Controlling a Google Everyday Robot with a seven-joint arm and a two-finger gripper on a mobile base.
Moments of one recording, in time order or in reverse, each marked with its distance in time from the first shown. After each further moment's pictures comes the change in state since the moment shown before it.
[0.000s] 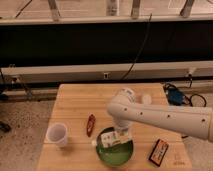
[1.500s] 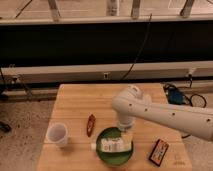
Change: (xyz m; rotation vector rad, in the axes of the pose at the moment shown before) arm 0.012 -0.002 -0.011 -0.018 -0.060 0.037
